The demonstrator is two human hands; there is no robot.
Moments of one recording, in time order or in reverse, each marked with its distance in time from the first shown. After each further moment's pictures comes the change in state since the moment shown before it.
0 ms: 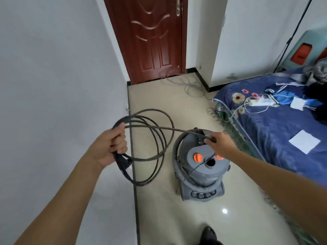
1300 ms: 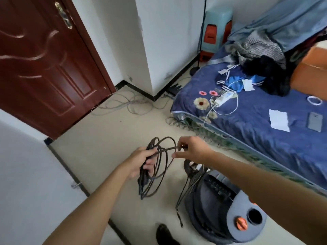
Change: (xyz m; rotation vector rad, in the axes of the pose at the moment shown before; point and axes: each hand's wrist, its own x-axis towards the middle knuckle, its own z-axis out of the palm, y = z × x) left_hand 0.574 0.079 0.012 0.523 -0.537 -0.581; right_hand 0.390 -0.095 -0.006 0.124 0.104 0.200
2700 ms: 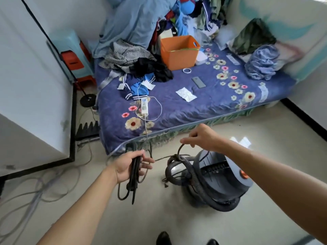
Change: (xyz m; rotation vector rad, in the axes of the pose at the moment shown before) left_hand 0.217 0.200 -0.039 0.502 -0.730 -0.349; right_hand 0.042 -0.040 -0.060 0.404 0.646 0.837
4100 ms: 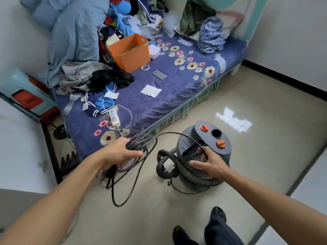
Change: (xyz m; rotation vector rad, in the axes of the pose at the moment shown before) left_hand 0.005 0.045 0.130 1.109 -0.097 0.162; right_hand -0.127 0.183 0.076 0.353 0.368 0.351
